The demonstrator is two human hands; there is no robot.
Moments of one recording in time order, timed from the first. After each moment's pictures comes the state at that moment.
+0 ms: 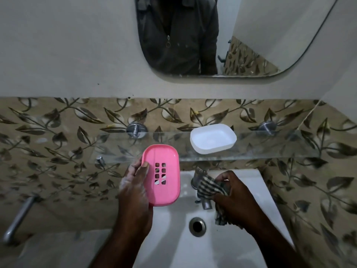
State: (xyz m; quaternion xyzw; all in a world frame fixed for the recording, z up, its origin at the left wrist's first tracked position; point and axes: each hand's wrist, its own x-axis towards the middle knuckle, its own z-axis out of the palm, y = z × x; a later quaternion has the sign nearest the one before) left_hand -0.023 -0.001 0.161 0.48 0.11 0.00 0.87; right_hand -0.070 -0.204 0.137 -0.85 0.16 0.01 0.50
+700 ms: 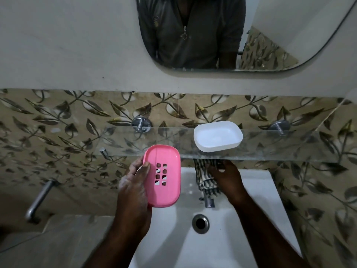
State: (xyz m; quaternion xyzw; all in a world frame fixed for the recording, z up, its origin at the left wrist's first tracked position) left_hand -0.034 -0.006 0.162 0.49 0.14 0.01 0.86; right_hand 0.014 -0.227 0.063 -0.83 0.20 -0.07 0.52
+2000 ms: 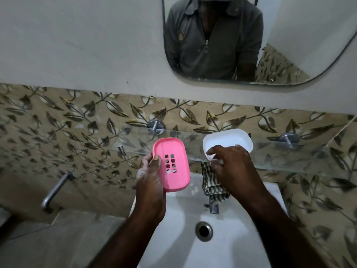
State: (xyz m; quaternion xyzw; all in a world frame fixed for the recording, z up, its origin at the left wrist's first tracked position) left_hand -0.026 -0.021 0.156 0.46 0.15 0.08 0.87; right_hand -0.013 -0.202 0.178 -0.96 -0.09 -0.19 0.19
